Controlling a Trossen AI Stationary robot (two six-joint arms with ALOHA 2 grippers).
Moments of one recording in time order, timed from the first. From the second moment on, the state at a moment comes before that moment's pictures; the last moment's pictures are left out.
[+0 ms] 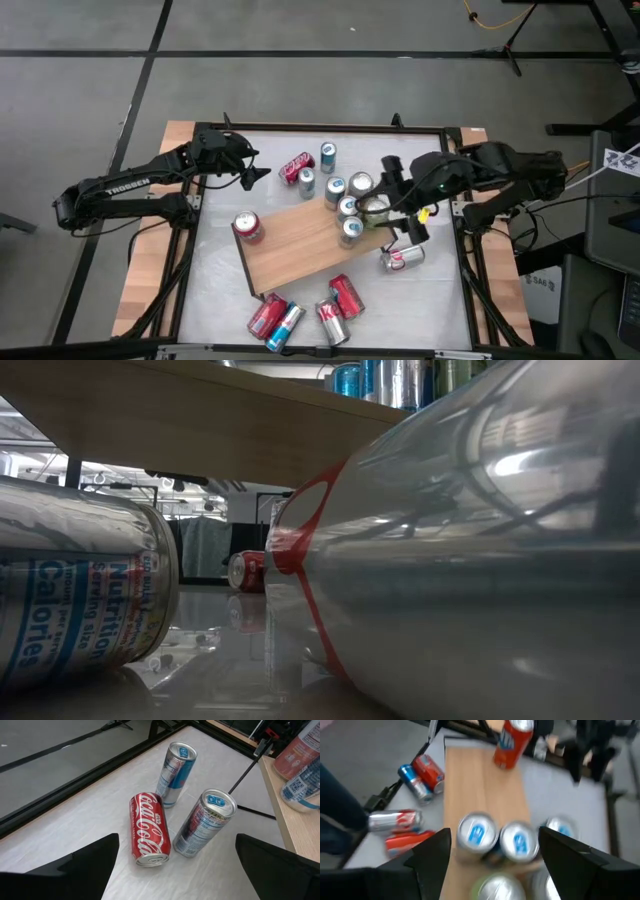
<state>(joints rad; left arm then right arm) 0.51 0.81 0.60 -0.32 0.04 -0.26 0.22 1.44 1.88 -1.13 -0.01 -0.17</state>
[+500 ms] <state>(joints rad) 0.51 0.81 0.60 -0.32 0.04 -0.26 0.30 1.43 1.91 -1.43 0.02 0.17</state>
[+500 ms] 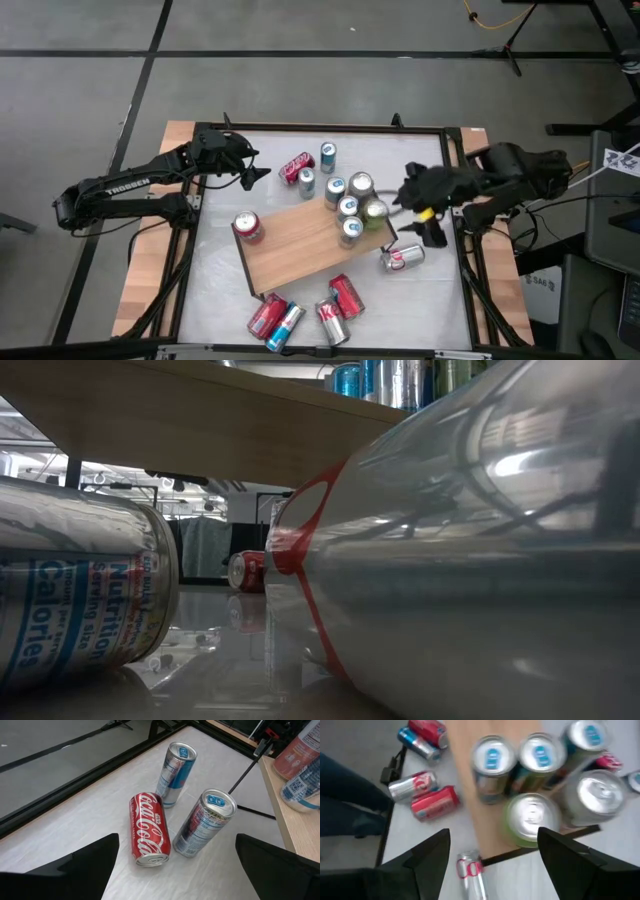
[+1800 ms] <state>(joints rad) 0.51 0.81 0.60 -0.32 0.04 -0.26 0.66 0.89 0.86 -1.04 0.14 0.76</state>
